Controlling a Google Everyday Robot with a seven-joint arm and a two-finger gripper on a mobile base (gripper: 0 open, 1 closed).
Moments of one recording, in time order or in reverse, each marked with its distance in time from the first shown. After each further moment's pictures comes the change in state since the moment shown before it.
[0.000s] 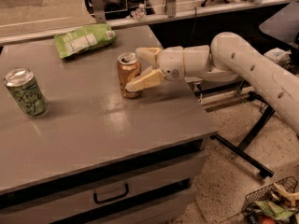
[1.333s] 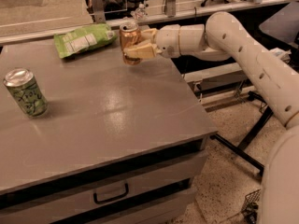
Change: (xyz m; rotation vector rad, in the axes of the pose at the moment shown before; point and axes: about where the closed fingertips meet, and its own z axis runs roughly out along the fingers) arm -0.025 -0.085 0.009 0.105 0.000 -0.051
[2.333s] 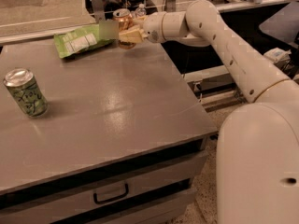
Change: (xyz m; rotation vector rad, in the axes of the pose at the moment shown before) arm 0.000 -0.084 0.048 0.167 0.069 0.023
